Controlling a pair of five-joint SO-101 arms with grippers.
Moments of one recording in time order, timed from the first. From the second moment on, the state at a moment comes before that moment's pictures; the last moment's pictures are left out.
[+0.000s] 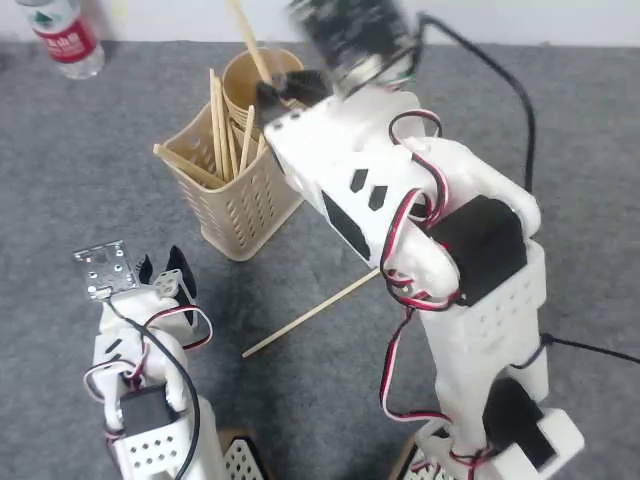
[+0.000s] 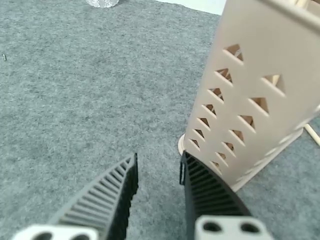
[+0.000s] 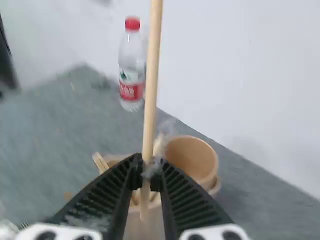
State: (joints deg) left arm -22.4 -103.3 95.1 47.8 10.0; right arm -40.1 -7.5 -45.3 78.9 -3.2
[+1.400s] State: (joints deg) left arm -19.9 -103.3 96.0 47.8 9.1; right arm -46.0 -1.0 19.2 -1.7 7.1
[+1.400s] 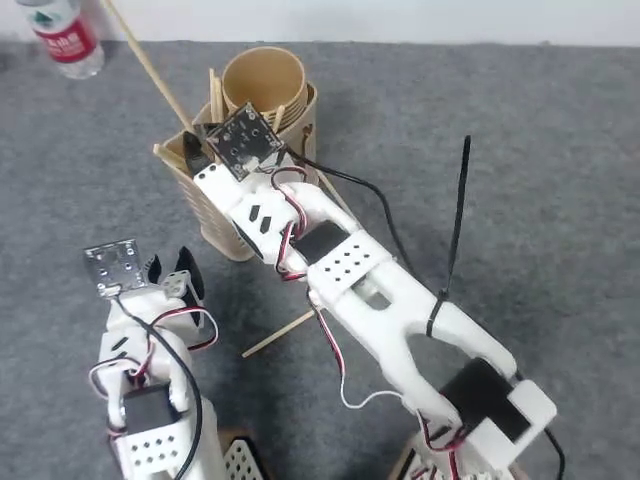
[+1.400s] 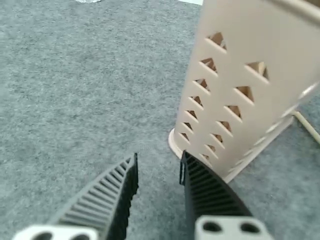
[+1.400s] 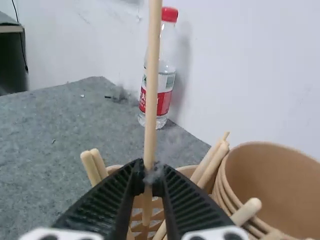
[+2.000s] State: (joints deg) left arm -19.7 -103.3 96.0 47.8 8.5; right arm -42.0 -16.3 21.4 9.0 8.5
